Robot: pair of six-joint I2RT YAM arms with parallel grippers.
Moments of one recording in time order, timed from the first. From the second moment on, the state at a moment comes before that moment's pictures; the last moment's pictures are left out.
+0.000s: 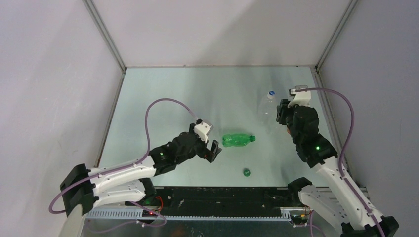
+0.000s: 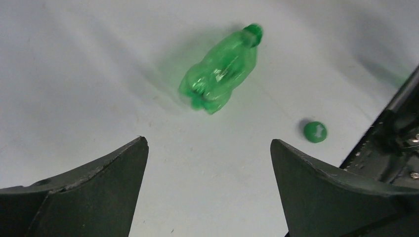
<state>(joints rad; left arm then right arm) -1.03 1.01 0.56 0.05 -0.17 -0.22 0.45 0.76 0.81 -0.29 0.36 0.12</state>
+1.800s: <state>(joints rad) -0.97 1.10 0.58 -0.04 -0.01 -0.25 0.30 0.76 0.67 -0.19 0.16 0.12</state>
